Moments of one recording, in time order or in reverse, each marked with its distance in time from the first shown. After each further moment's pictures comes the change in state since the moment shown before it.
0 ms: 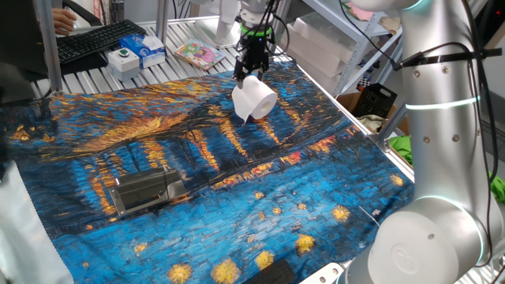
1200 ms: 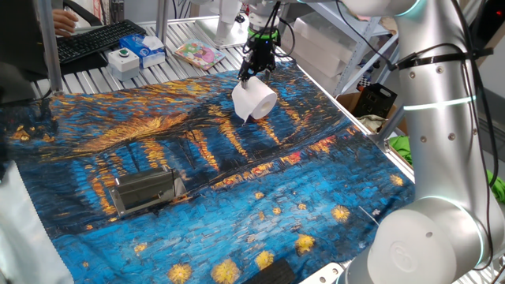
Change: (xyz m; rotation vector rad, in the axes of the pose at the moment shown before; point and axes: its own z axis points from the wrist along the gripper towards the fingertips) arm -0.006 -0.024 0.022 -0.014 0.005 0.017
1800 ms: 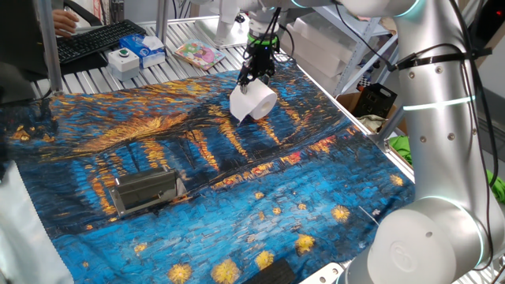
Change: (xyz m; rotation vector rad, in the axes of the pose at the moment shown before) arm 0.002 0.003 0.022 -0.022 -0.009 0.010
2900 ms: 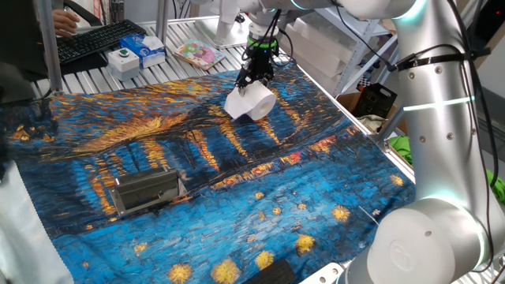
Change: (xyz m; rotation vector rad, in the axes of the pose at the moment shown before) arm 0.001 0.004 0.004 -0.021 0.008 0.032
